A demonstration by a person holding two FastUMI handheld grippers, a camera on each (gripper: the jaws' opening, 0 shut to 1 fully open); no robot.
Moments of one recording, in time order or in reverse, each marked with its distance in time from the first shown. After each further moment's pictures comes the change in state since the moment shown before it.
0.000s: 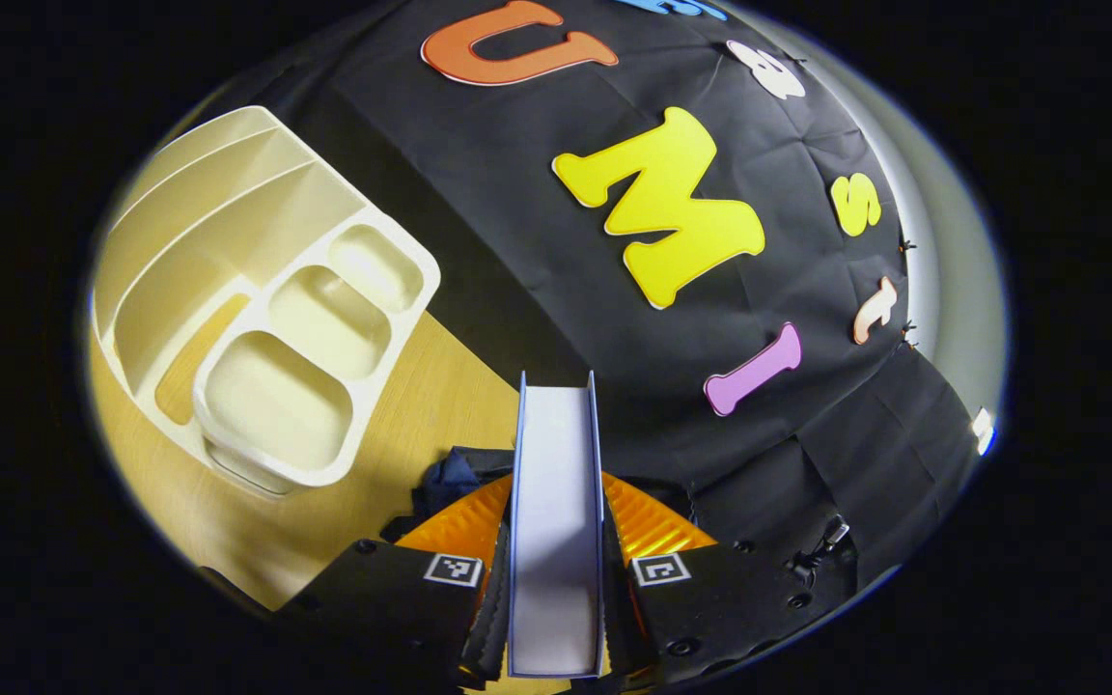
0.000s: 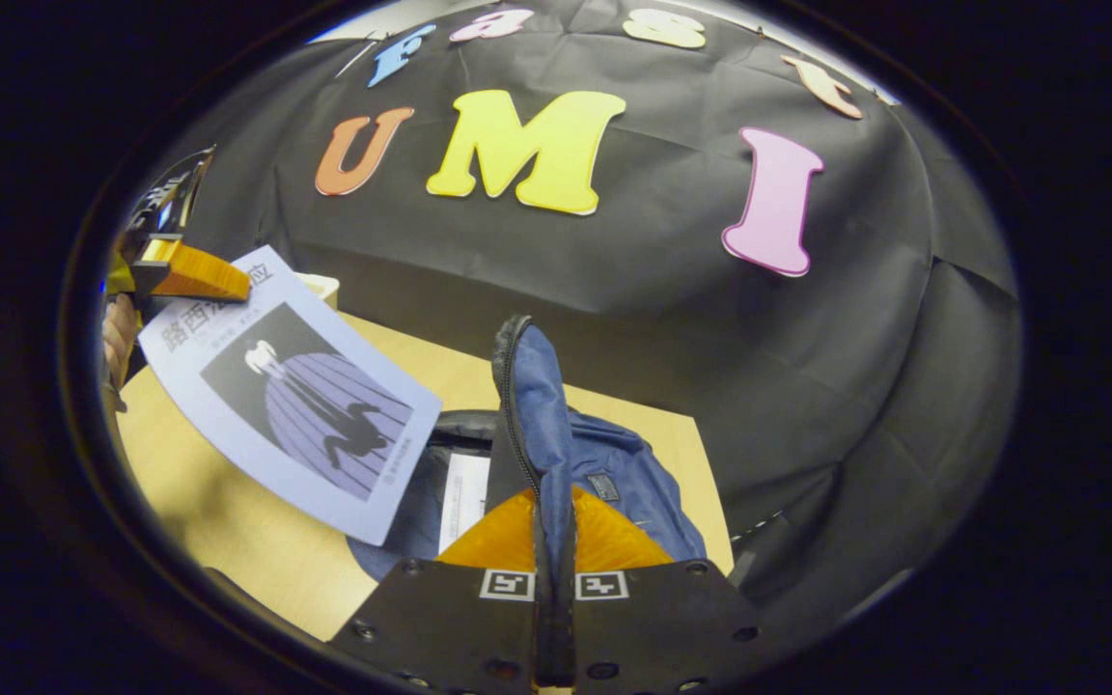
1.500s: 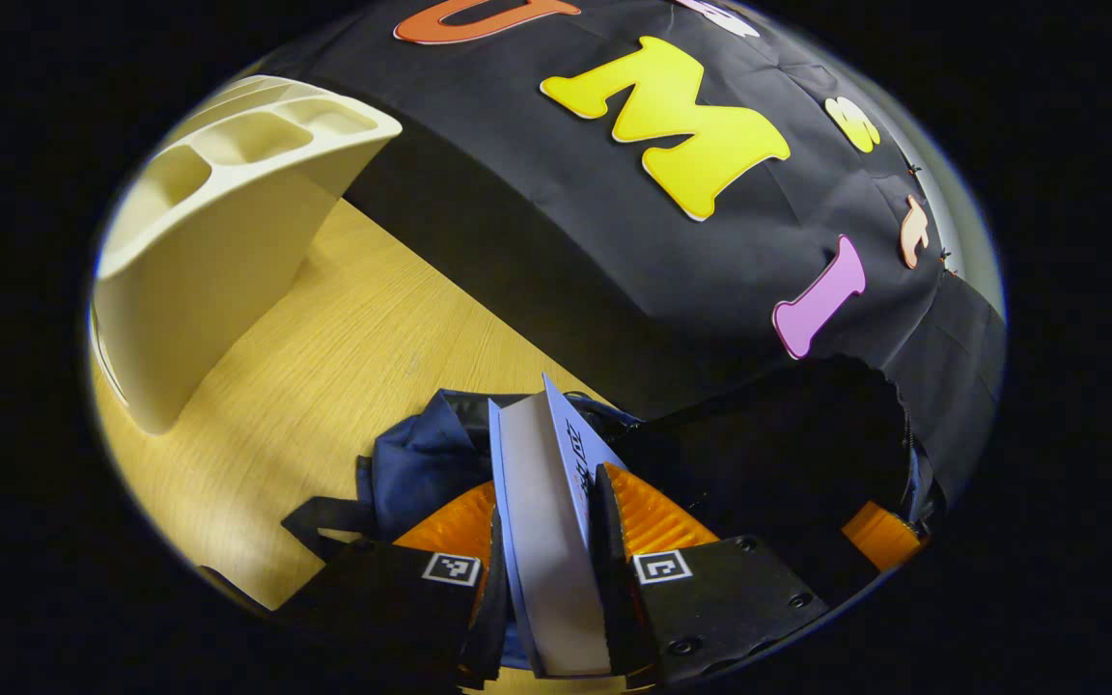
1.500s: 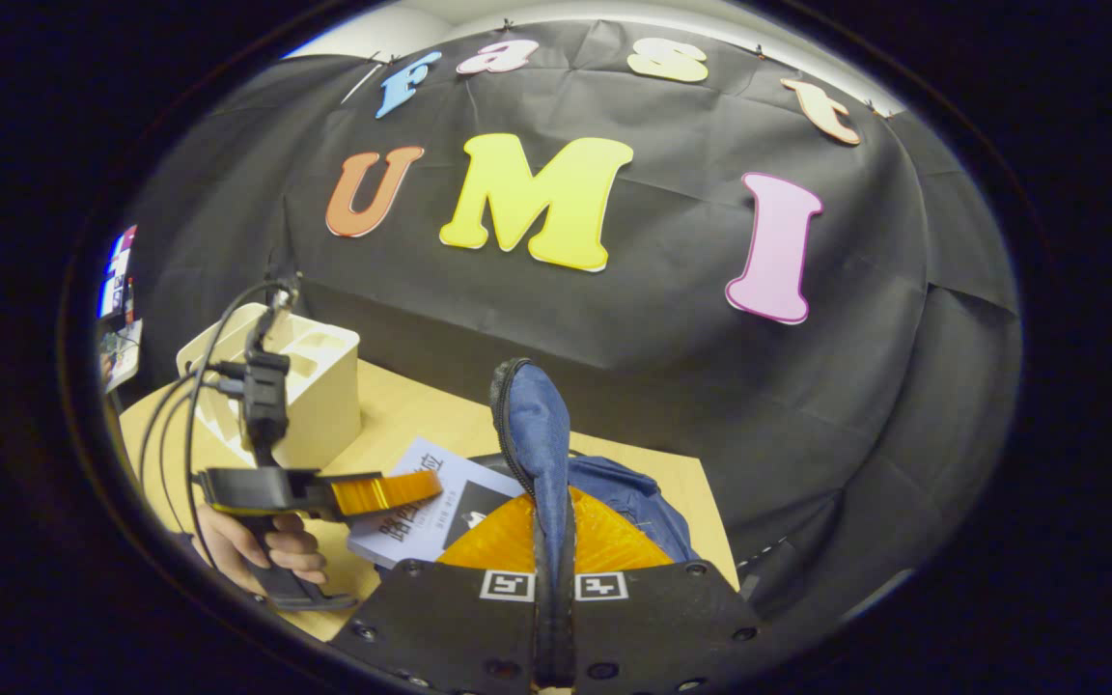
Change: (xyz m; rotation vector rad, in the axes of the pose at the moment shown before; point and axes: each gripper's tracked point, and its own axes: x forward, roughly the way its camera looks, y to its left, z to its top) left arm 0.131 0.028 -0.128 0.119 -0.023 0.124; right arm -0.022 0.023 0.045 0.020 -0.132 0.018
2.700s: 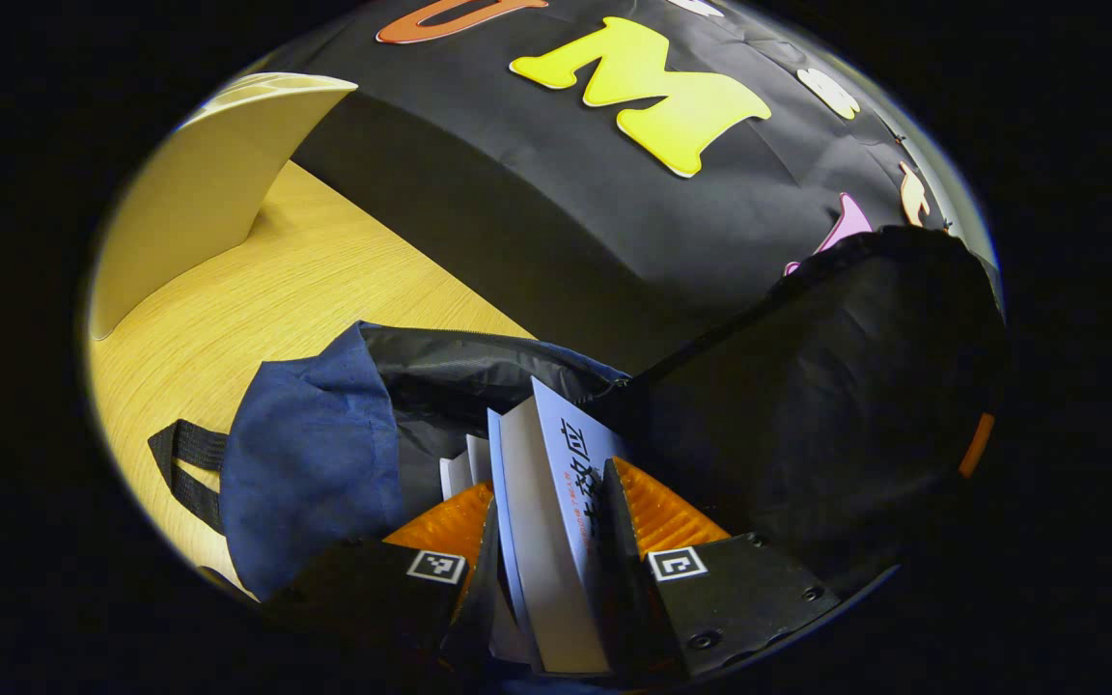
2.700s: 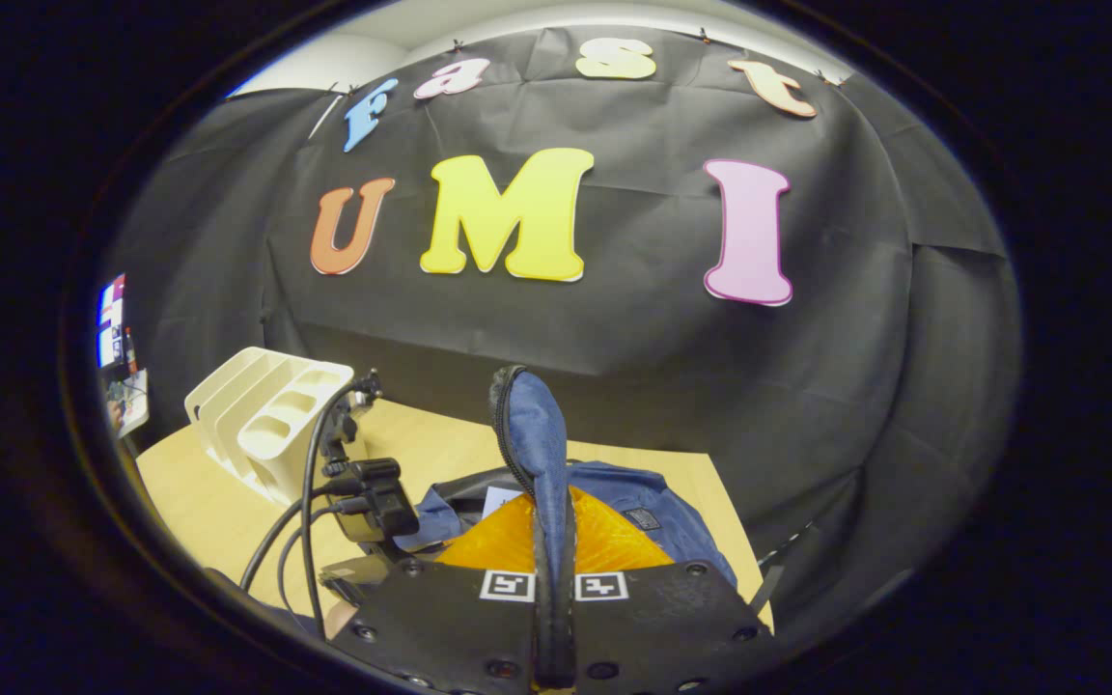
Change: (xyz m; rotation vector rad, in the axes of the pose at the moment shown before) left arm 0.058 -0.029 -0.043 0.050 -0.056 0.047; right arm 0.001 -0.020 -0.006 0.134 -0.040 0.021
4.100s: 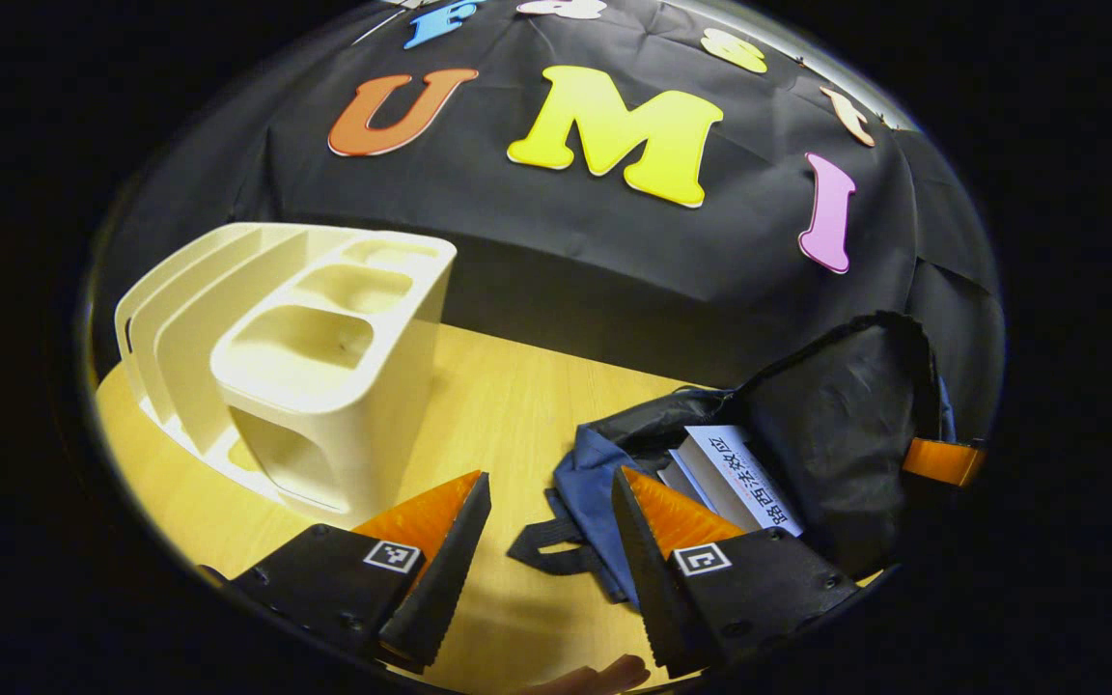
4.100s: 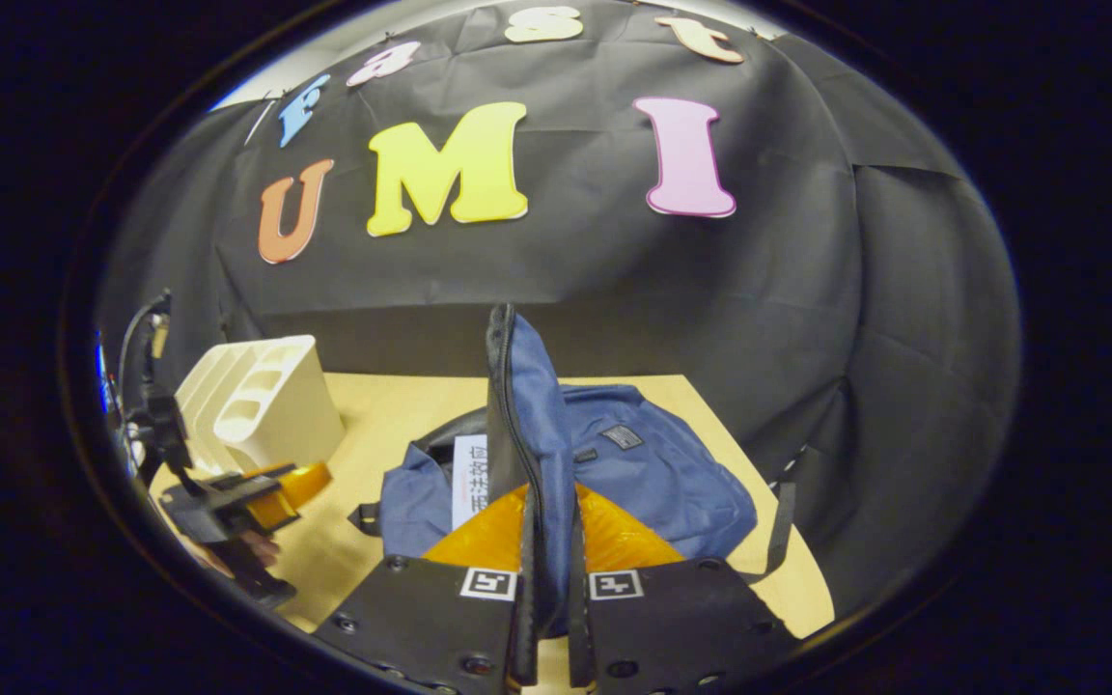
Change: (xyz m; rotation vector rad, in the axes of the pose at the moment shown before) left arm -0.158 0.122 0.095 0.438 -0.090 0.238; right arm -0.008 -0.003 -0.084 0.147 0.131 -0.114
